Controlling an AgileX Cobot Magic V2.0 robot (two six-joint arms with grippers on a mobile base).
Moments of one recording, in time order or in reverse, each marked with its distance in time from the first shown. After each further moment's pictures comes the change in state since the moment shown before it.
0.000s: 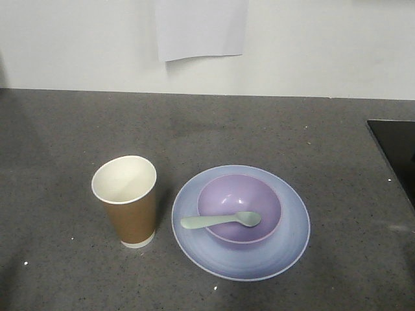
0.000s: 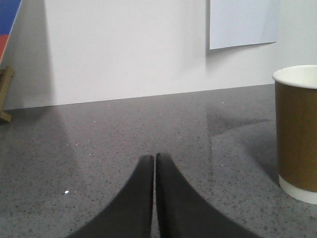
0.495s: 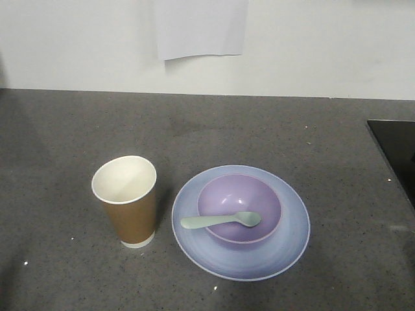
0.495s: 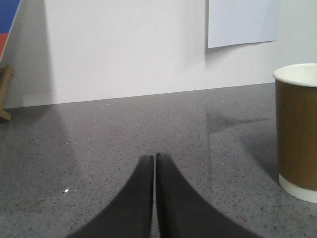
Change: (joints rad) left arm 0.000 0.000 0.000 0.000 0.003 0.000; right arm 0.000 0.000 0.000 0.007 -0.074 -0.070
